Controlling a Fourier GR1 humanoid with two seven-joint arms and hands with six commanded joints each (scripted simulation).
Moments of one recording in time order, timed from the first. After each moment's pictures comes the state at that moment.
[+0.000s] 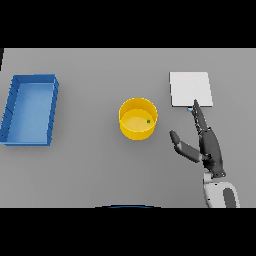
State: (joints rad) left arm -1.58 0.56 -0.31 -0.30 -0.72 -0.30 0.00; right arm 0.09 -0.06 0.12 -1.72 0.19 -0.01 -0.14
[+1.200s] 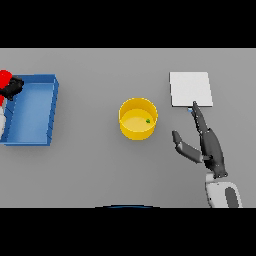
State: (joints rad) left arm -0.53 0.53 0.00 -1.09 -0.20 0.12 0.56; right arm 0.09 -0.09 0.12 -1.70 0.19 0.02 -0.16
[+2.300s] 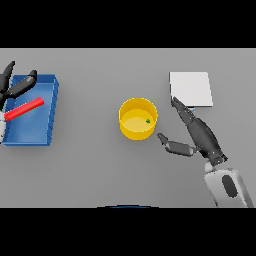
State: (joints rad) left arm -0.46 0.55 -0.05 -1.23 -0.13 -0.06 0.47; right arm -0.06 -0.25 0.24 -1.67 0.45 0.09 -0.07
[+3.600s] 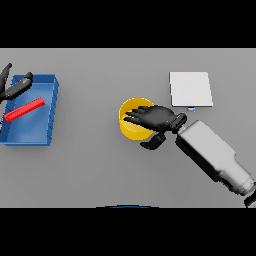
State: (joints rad) left arm -0.45 0.57 -0.03 -1.22 -0.11 -0.09 0.46; right arm -0.66 -0.35 0.68 -1.17 0.88 0.44 -0.21
